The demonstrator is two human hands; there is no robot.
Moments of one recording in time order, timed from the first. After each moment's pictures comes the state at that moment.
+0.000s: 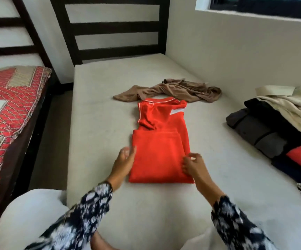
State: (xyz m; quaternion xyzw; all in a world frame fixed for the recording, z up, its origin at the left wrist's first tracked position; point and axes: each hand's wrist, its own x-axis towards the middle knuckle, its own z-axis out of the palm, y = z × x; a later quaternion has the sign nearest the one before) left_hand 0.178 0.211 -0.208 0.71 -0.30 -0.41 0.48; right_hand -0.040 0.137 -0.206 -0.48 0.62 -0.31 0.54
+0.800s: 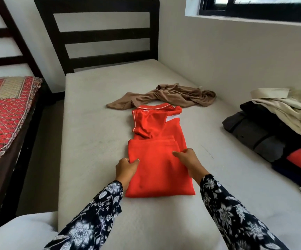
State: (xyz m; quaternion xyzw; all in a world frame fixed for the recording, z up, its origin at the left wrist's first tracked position) left_hand 0.176 0.168 -0.219 0.79 -0.29 -0.33 0.43; right_hand -0.013 0.068 -0.214 -0.50 0.64 -0.27 0.52
